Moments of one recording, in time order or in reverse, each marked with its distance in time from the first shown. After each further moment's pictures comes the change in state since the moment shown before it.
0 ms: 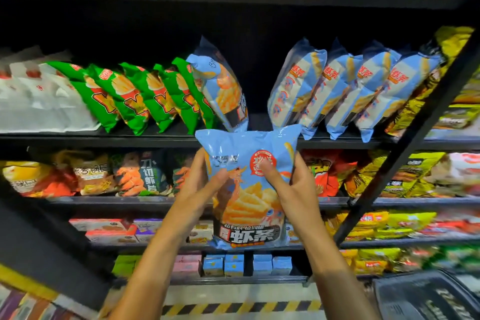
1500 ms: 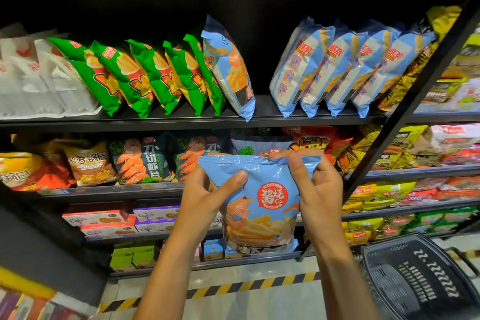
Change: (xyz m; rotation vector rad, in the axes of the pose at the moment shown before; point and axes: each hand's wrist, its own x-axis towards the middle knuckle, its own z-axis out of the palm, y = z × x) left_hand -0.055 0.000 -0.031 -0.147 0.074 -0.036; right_hand -0.069 -0.007 0.043 0.024 0.175 -0.166
